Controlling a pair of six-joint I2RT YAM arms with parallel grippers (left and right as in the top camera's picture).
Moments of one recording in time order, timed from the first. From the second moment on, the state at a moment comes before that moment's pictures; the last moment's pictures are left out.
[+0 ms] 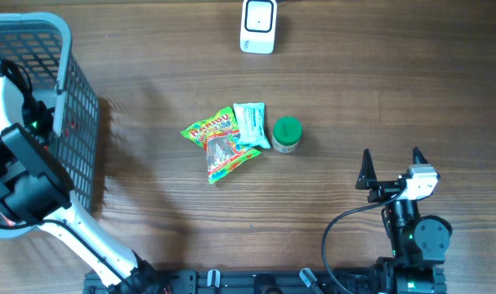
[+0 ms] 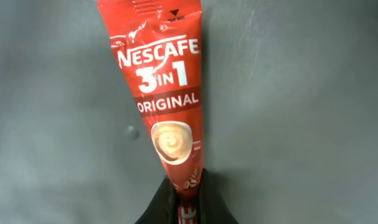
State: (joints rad) left arm 0.57 2.23 1.77 -1.13 -0.16 -1.56; right arm -0.07 0.02 0.01 0.00 -0.11 0.01
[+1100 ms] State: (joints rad) left arm -0.07 1.56 2.08 -1.49 -0.17 -0.94; right arm -0.07 0.02 0.01 0.00 -0.11 0.01
